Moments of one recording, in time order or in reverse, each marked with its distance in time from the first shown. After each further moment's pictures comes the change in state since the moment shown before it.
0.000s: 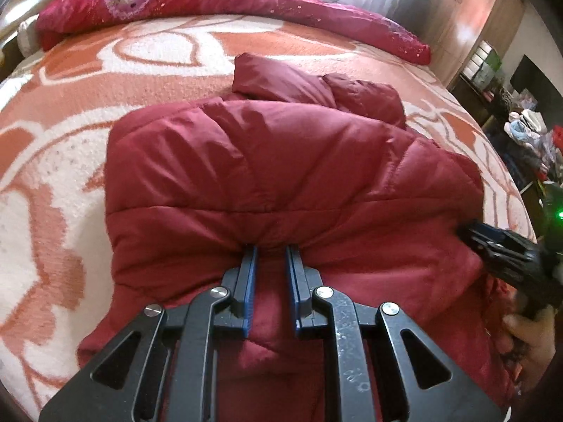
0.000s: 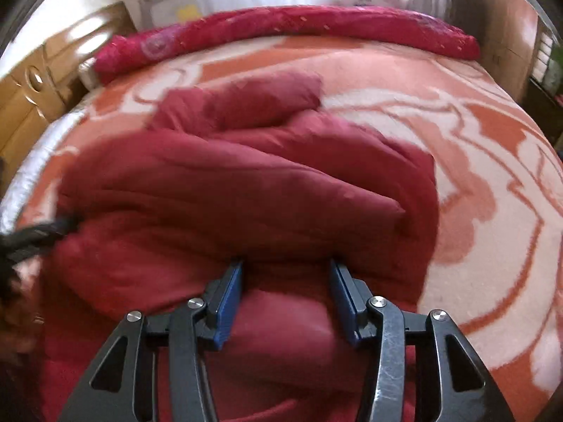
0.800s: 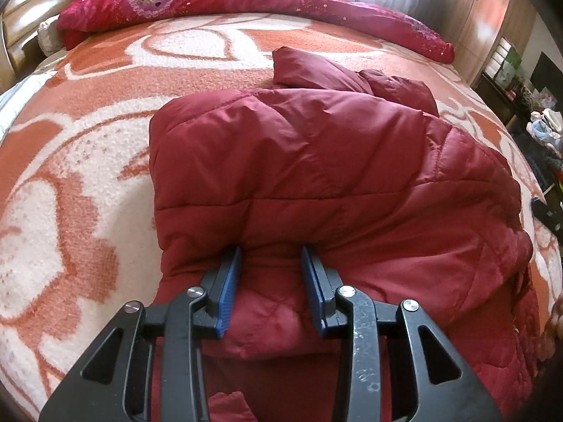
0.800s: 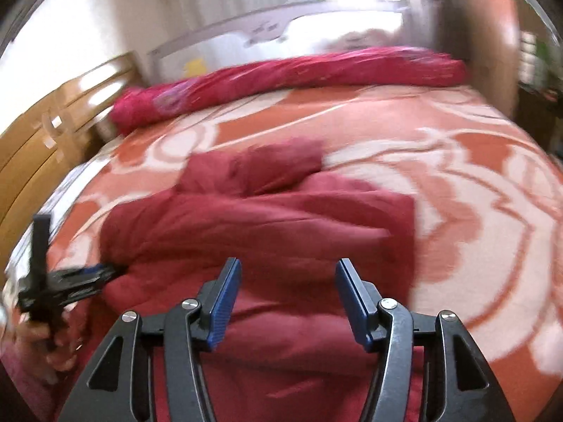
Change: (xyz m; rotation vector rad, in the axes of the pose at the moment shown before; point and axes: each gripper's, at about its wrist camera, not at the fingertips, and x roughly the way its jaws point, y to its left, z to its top) left arm 0.014 0.026 -0.006 -0.014 0.003 0.120; right arm -0.058 0.038 0.009 -0.015 -0.151 0.122
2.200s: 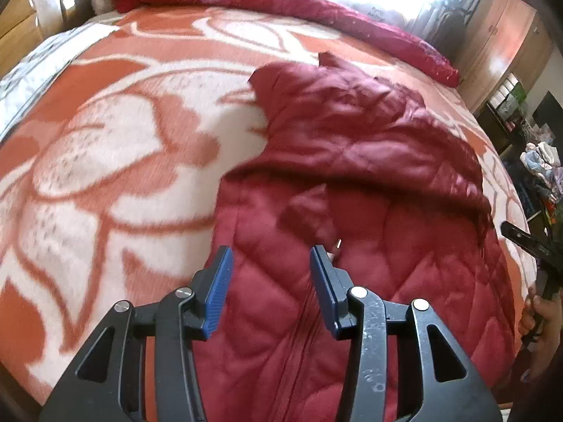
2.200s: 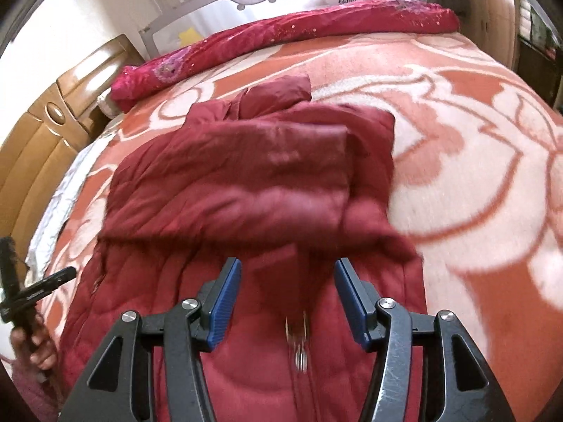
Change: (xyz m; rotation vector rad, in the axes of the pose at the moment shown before) left arm -0.113 0.058 -0.110 -0.153 0.009 -0.023; right arm -0.059 -0.034 -0.071 0.127 0.143 0.016
